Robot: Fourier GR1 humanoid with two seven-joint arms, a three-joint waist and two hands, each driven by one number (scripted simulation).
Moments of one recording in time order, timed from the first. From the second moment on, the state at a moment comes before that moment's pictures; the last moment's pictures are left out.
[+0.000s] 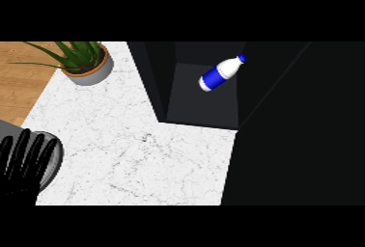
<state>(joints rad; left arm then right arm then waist) 0.32 0.64 -0.25 -1.89 0.91 -0.05 -0.52 0.82 -0.37 0.64 -2.49 0.01 0.49 -0.10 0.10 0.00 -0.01</state>
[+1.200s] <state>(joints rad) 0.34 0.75 -0.17 -1.88 0.97 -0.20 -0.50 0.47 -0.46 0.60 -2.49 -0.02 0.59 0.02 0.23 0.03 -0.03</state>
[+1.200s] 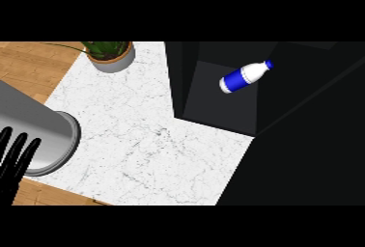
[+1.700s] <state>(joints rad) 0.34 0.76 -0.14 -1.87 0.98 -0.22 -0.50 0.39 -0.50 0.58 -2.49 -0.02 0.63 0.04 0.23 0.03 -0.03</state>
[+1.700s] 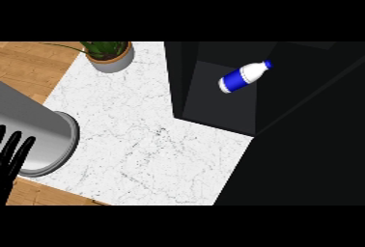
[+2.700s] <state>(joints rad) 0.31 0.79 -0.11 -1.85 1.00 -0.27 -0.50 0.39 -0.44 0.57 -2.45 -0.10 0.63 0.05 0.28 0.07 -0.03</state>
